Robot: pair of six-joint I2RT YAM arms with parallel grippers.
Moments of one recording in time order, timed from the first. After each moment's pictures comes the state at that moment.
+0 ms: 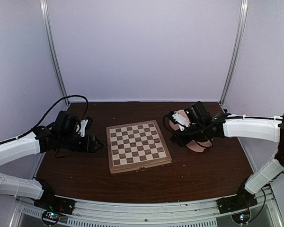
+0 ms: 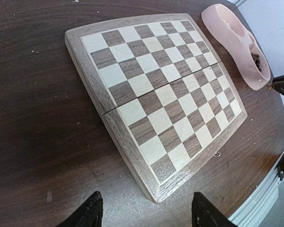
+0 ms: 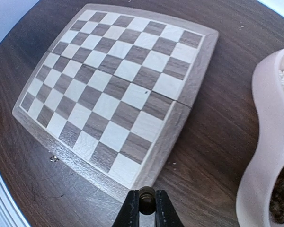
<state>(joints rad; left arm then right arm) -0.60 1.07 0.71 -0.42 0.16 -0.47 0.68 1.47 1.00 -0.35 -0.11 0.12</state>
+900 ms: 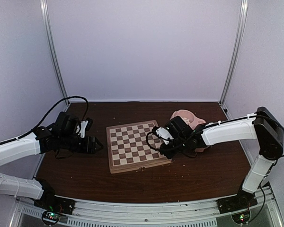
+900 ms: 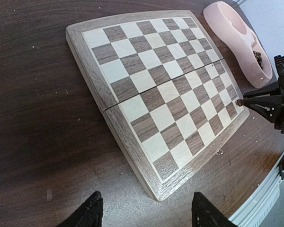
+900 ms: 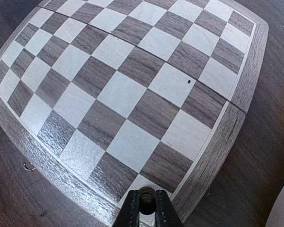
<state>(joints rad) -0.60 1.07 0.69 -0.42 0.16 -0.47 0.86 1.72 1.01 -0.21 0.02 0.07</state>
